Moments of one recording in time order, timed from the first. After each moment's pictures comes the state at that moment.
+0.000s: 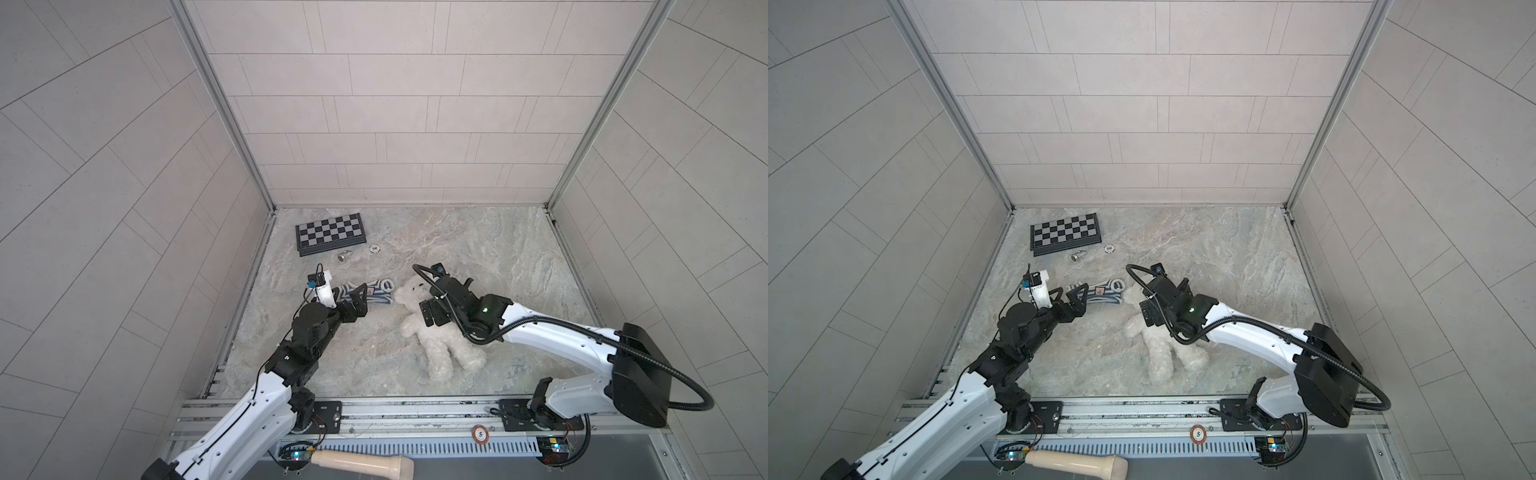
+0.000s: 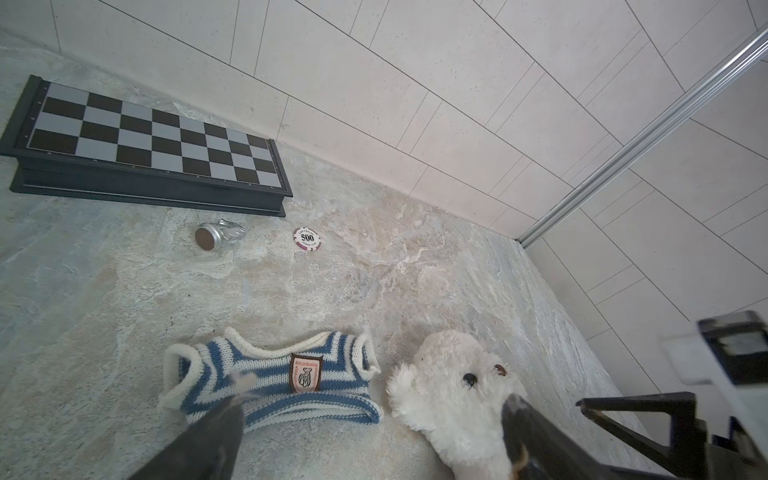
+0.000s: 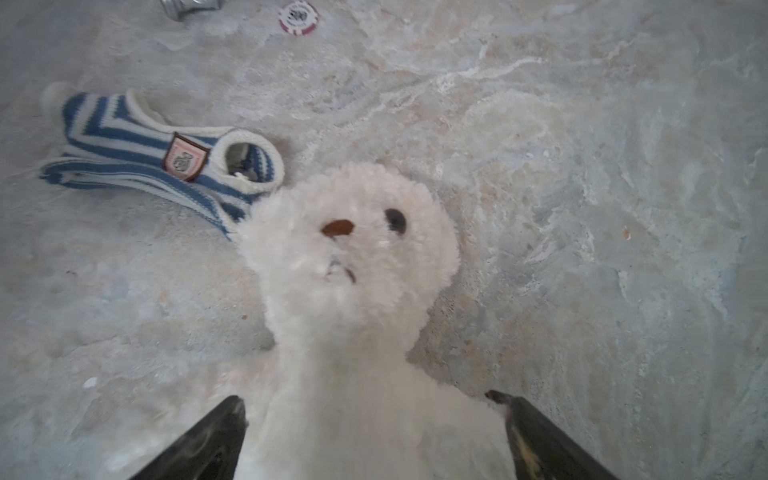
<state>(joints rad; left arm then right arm) -0.49 0.63 0.28 0.10 -0.13 -0.56 0.86 1.41 0.90 -0.42 0.34 0.42</state>
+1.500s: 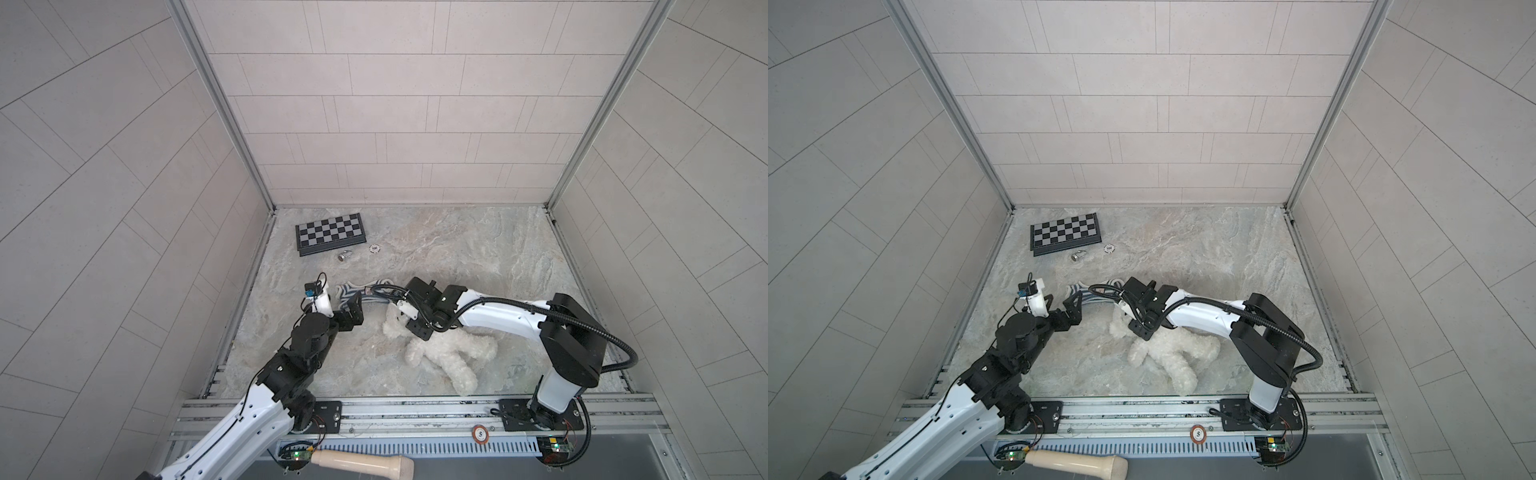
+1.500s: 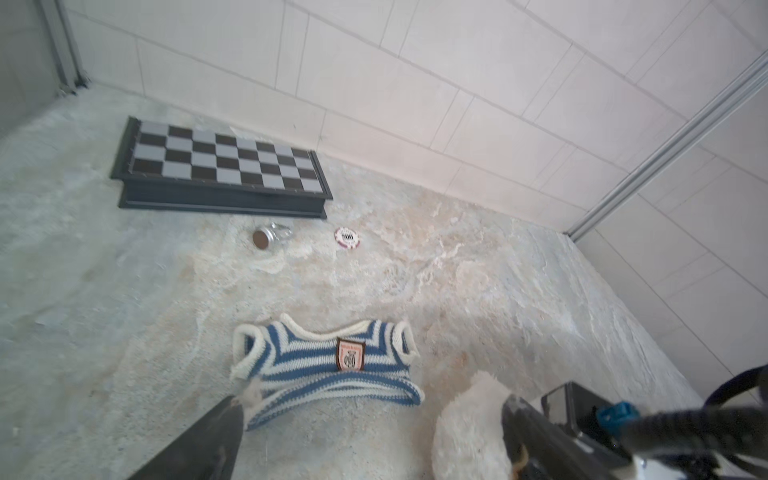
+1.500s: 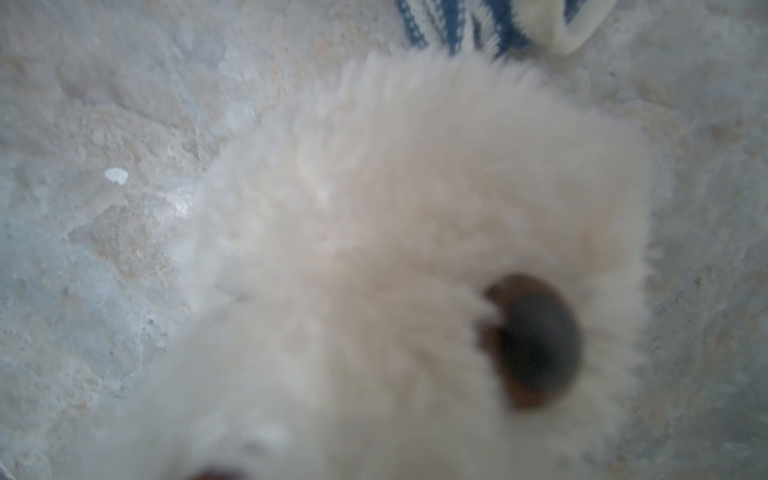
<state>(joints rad) -0.60 0.43 0.29 -0.11 -0.39 -0.49 0.90 1.72 1.12 -0.60 0.03 -0.11</state>
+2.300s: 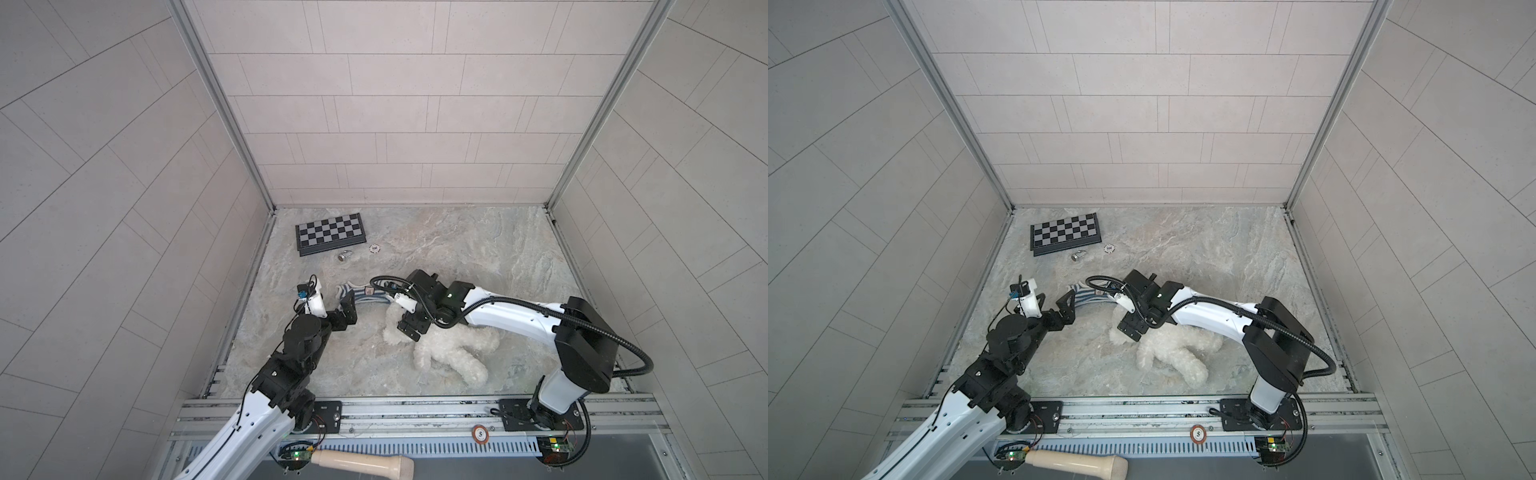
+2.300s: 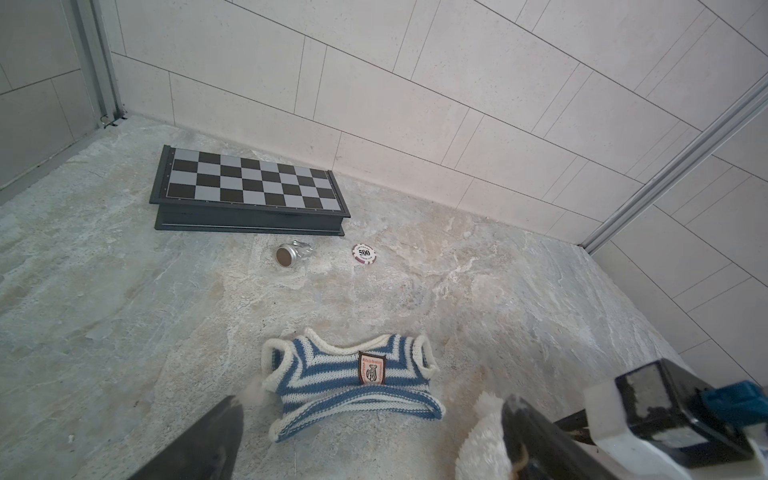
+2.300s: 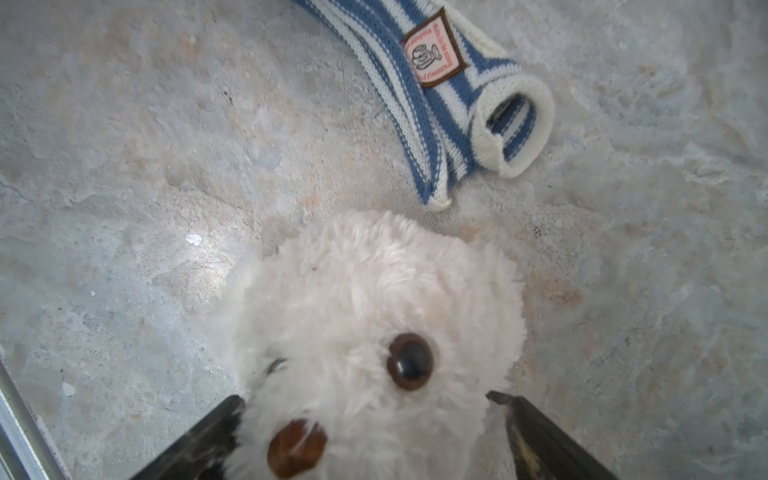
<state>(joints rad) -0.49 0.42 0.27 -0.11 -0.30 -0.45 0.90 1.68 1.16 -0.54 0.01 -0.11</state>
